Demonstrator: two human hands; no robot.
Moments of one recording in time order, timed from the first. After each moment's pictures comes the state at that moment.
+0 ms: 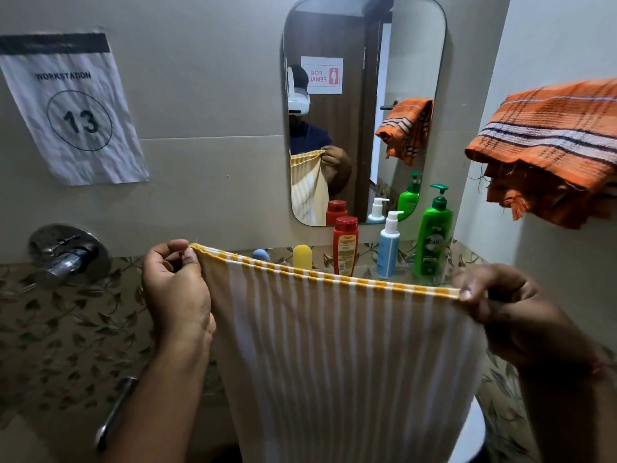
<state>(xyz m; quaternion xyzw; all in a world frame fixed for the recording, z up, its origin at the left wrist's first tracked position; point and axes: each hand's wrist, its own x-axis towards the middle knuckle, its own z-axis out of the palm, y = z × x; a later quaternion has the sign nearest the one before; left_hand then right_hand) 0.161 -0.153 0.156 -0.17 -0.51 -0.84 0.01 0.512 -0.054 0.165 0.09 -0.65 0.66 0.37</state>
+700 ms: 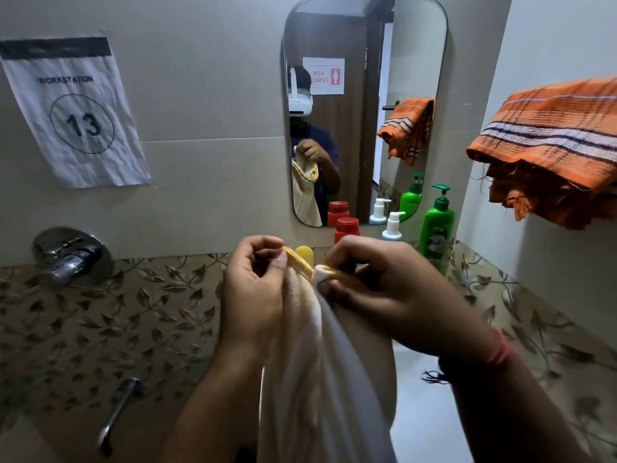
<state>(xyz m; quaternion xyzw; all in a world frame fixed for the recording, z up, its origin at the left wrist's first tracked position) 0.238 -0.153 0.164 -0.40 -0.52 -0.75 -0.11 0.420 -0.112 0.216 -0.09 -0.90 0.21 0.37</state>
